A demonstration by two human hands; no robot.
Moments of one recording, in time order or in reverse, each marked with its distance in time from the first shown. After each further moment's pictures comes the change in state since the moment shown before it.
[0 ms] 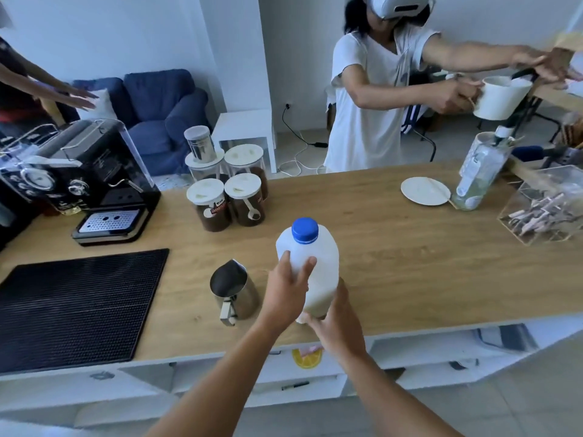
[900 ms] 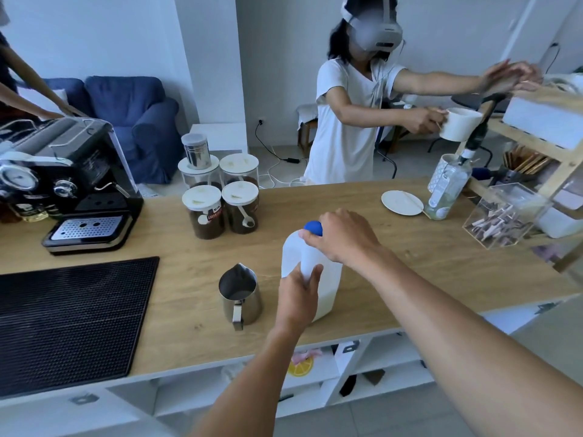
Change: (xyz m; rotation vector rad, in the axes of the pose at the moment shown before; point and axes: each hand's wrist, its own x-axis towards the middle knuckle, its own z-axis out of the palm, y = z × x) left_hand -0.003 -0.029 -0.006 0.008 0.010 0.152; right_hand 0.042 -0.180 -0.086 -0.779 0.048 -0.271
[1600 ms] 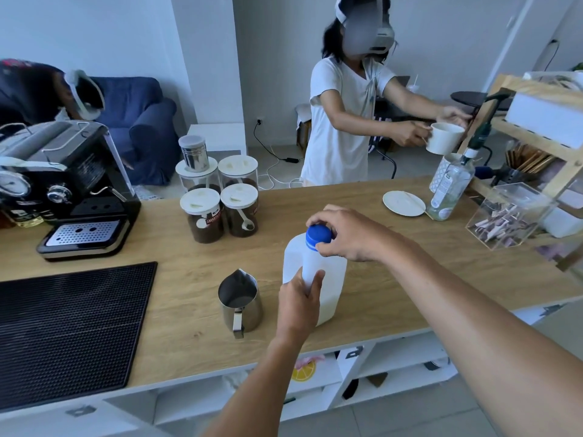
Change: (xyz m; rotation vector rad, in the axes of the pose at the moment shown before) left_hand 0.006 -0.008 0.002 0.024 0.026 0.035; right_hand 0.020 0.029 -0.002 0.419 -0.210 -0.185
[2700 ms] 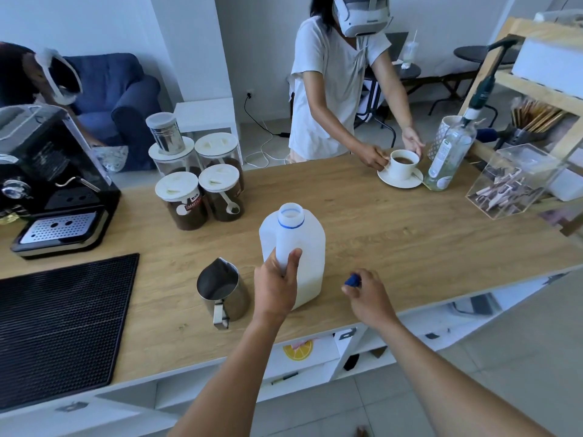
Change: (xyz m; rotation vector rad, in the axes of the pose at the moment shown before) left_hand 0.016 -0.007 0.004 -0.022 0.060 -0.054; right_hand -0.064 0.138 0.150 0.345 0.225 0.554
